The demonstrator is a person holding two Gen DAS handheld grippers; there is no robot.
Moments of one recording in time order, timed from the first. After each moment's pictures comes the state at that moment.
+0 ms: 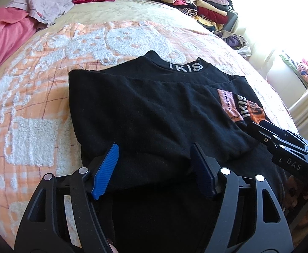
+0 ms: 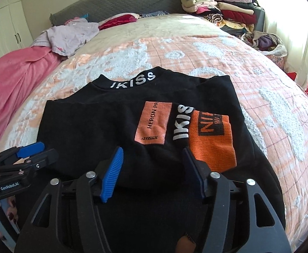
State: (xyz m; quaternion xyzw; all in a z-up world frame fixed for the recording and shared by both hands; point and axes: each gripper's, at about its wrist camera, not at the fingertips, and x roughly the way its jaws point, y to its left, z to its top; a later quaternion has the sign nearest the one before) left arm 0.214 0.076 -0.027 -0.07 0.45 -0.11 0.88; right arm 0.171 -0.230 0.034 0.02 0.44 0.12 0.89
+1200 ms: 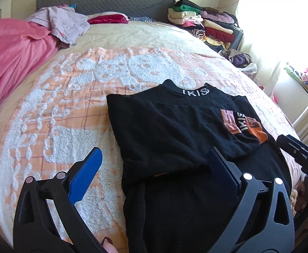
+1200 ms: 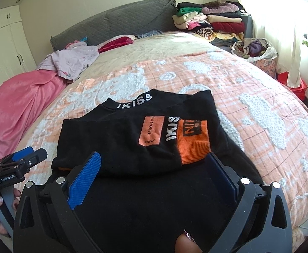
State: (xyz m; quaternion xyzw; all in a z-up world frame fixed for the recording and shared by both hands) left arm 0.173 0.103 0.017 -0.06 0.39 -0.06 0.92; right arm 0.116 -0.258 0.082 0.06 0.38 0.11 0.92
